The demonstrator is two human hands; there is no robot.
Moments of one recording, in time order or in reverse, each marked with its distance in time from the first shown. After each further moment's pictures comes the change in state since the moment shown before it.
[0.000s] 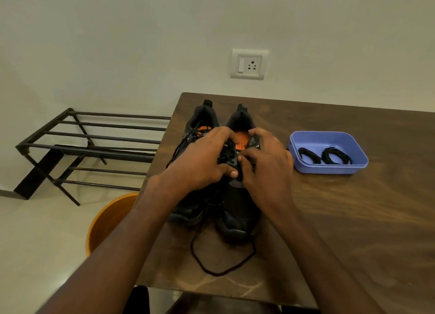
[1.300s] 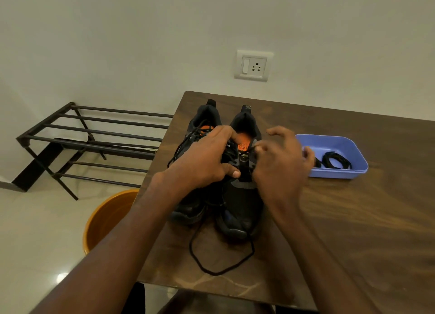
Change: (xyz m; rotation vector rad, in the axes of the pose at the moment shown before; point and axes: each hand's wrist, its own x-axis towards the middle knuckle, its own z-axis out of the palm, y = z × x) left_hand 0.000 0.003 -0.001 -0.057 -0.012 -0.027; right_hand 0.003 0.009 -0.003 0.044 0.240 0.126
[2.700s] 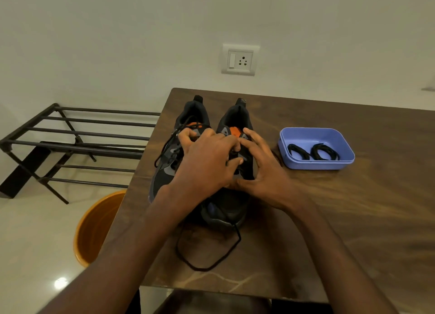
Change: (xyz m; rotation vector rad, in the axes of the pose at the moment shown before) left_hand -0.009 0.027 0.029 0.368 0.331 0.115; right_hand 0.006 0.041 -0.007 0.370 -0.693 -0.098
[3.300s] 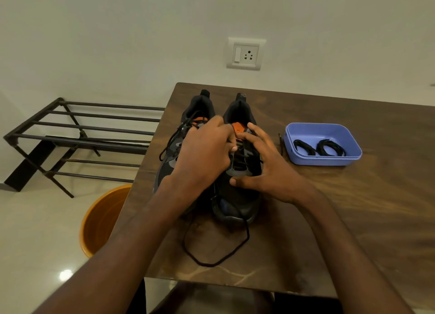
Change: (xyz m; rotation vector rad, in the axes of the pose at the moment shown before) left_hand 0.006 -0.017 0.000 -0.121 0.013 0.011; right_hand 0.001 -0.003 -0.007 0.033 -0.130 0.038
